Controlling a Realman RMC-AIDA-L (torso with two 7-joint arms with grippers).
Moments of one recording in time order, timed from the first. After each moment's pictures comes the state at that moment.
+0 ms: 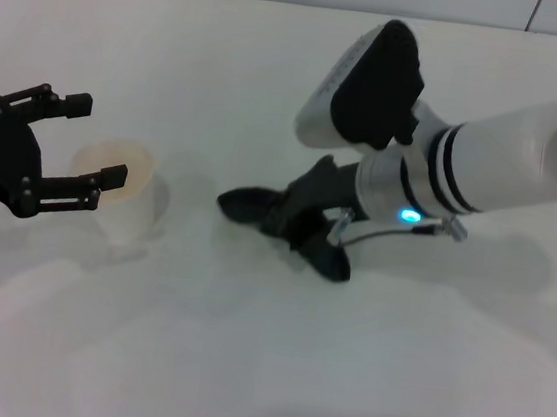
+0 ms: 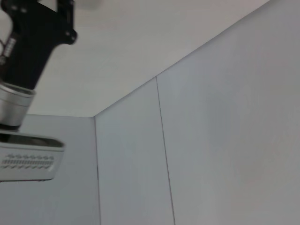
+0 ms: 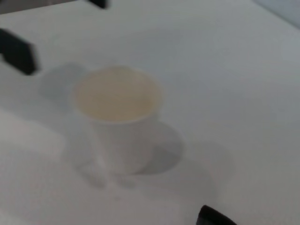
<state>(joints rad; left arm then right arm) -0.26 -2.08 0.77 1.02 1.81 1.60 -1.24 0.69 2.03 -1.96 -1.11 -2.14 -0.79 2.46</state>
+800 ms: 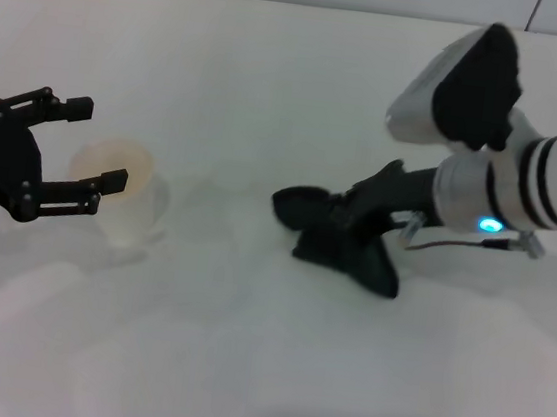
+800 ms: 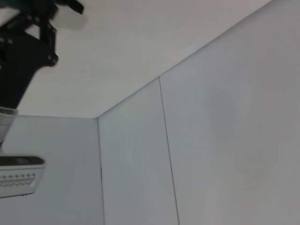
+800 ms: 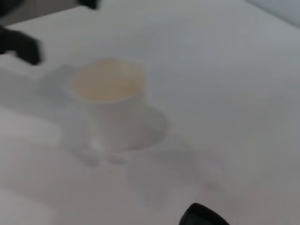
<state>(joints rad) -0.26 -2.08 0.77 1.02 1.82 1.61 -1.23 0.48 2.02 -1.82 -1.31 -2.22 -0.92 2.46</state>
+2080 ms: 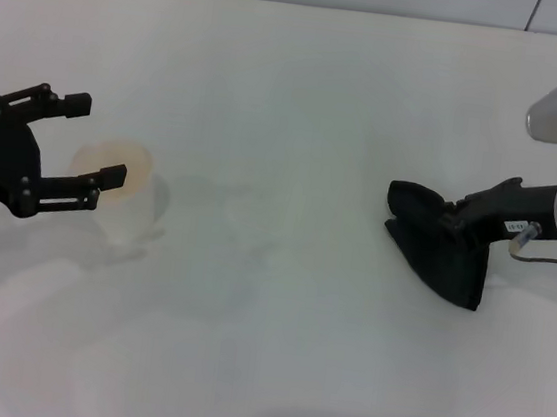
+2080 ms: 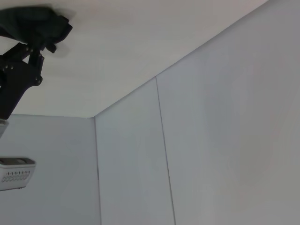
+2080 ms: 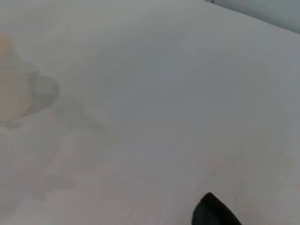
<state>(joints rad) -0.26 -2.08 0.77 1.02 1.81 1.60 -1.23 0.33 2.01 -1.58 -1.34 -2.26 -1.03 2.40</state>
